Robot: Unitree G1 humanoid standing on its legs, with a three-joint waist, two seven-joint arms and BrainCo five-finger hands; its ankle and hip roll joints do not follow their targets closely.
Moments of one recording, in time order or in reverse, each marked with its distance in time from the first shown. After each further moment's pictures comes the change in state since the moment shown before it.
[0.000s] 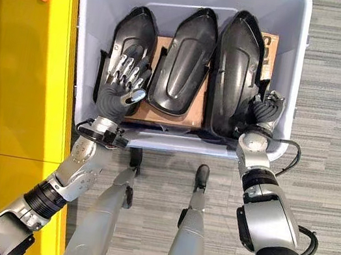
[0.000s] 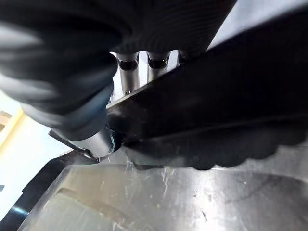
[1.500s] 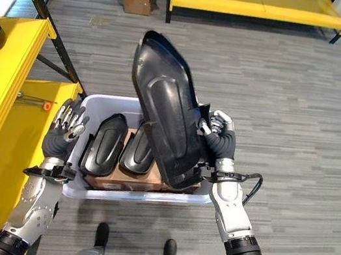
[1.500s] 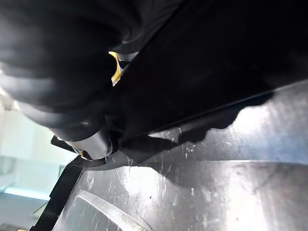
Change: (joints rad) left arm 0.507 -0.001 0.328 -0.002 -0.038 0.045 -0.150; right arm 0.611 0.076 -0.006 -0.881 -0.117 -0.052 0.288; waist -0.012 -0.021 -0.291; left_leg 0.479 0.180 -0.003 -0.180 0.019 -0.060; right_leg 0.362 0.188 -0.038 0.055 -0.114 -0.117
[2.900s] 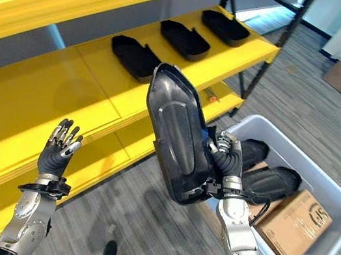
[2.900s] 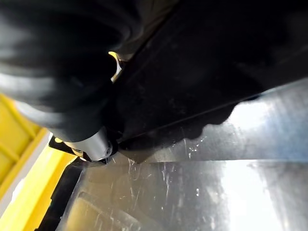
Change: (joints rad) left arm 0.082 -0.033 0.075 0.038 0.052 0.038 -0.033; right arm 0.162 0.043 -0.108 -0.044 -0.079 0.081 0.013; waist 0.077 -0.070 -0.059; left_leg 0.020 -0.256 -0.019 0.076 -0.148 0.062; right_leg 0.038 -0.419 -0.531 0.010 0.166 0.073
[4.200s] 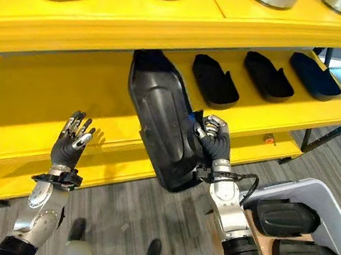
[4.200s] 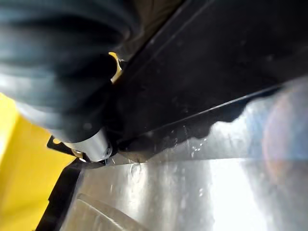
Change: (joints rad) left arm -0.112 -0.041 -0.059 0.020 -0.014 0.024 -0.001; right arm -0.163 -0.032 0.086 0.075 0.043 -0.018 -0.013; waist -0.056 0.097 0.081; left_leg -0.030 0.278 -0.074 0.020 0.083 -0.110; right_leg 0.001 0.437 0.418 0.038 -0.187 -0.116
